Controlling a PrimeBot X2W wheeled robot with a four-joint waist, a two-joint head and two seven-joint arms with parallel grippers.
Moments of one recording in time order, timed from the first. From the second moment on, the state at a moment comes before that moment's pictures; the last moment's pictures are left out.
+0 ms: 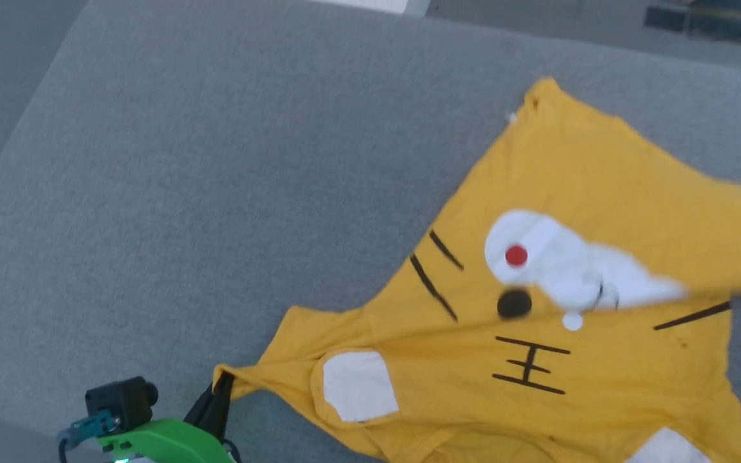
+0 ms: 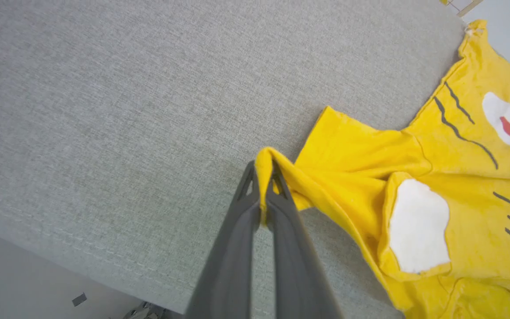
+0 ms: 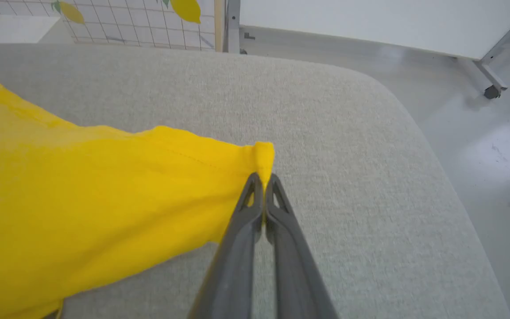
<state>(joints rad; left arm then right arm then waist) 0.18 0.26 -0.21 -0.21 -0.67 0.15 0.19 -0.26 -0.25 -0.55 0.21 -0.01 0.13 0.23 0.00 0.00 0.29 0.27</state>
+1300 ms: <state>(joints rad) 0.19 0.28 -0.24 -0.23 -0.67 0.16 0.22 -0.30 -0.24 -0.09 0.21 0.32 0.13 0.06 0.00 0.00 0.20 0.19</state>
